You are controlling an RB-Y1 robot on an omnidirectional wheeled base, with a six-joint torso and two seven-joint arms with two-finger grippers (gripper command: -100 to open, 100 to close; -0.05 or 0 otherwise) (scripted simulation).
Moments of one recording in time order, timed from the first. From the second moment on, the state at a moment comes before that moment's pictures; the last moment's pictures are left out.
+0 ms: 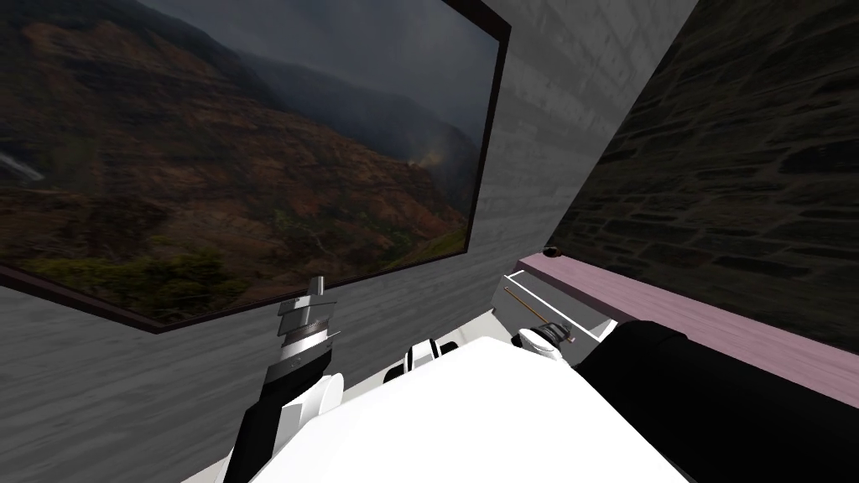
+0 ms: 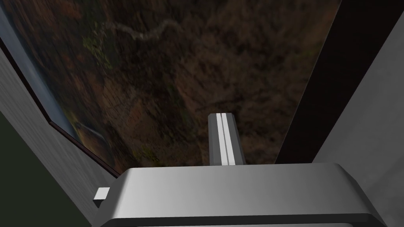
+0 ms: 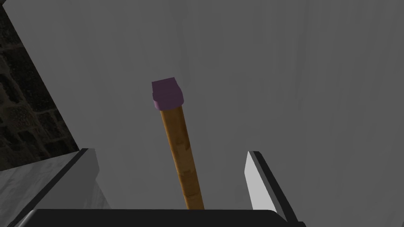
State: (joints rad) left arm 0.50 0.02 -0.05 -2.31 0.09 -0.34 0.01; right arm 0.32 -0.50 0.01 -1.06 1.06 1.04 0.65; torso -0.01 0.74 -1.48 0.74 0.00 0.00
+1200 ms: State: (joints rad) left arm 0.51 0.03 -0.07 -2.31 0.09 -0.35 0.01; right arm 0.33 -0.82 0.18 -1.06 0.74 1.01 0.61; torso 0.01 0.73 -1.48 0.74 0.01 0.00
